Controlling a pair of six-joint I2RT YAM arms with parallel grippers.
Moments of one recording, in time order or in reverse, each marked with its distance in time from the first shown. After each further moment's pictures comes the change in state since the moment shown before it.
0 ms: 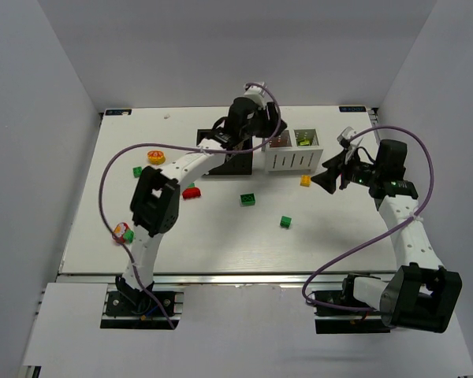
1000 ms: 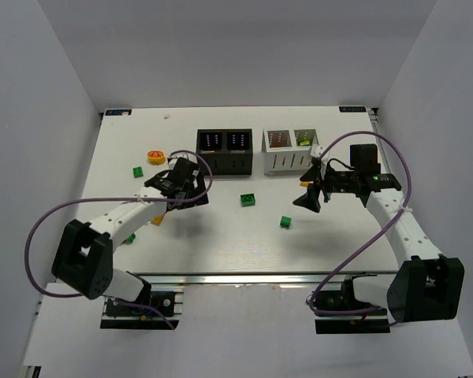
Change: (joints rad) left arm 0.126 -0.834 -1.009 -0.618 -0.443 -0.060; right arm 0.199 0.058 0.043 -0.299 -0.064 -0.365
